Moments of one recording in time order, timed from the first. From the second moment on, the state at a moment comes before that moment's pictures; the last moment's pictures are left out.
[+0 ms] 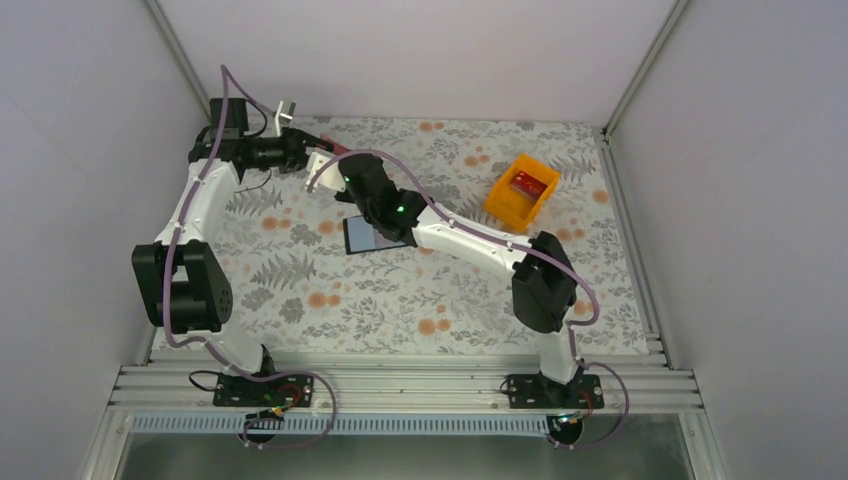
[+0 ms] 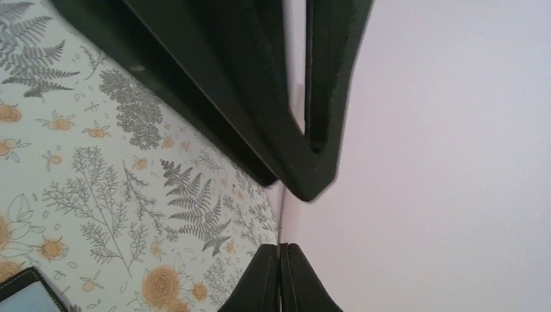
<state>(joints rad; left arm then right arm) 0.06 1.66 1.47 -0.55 1.15 -0.39 0.98 1.99 1.74 -0.07 0.49 -0.79</state>
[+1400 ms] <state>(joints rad) 0.10 1.74 1.45 -0.74 0.98 0.09 0.11 1.83 1.24 -0.25 0.22 -1.04</state>
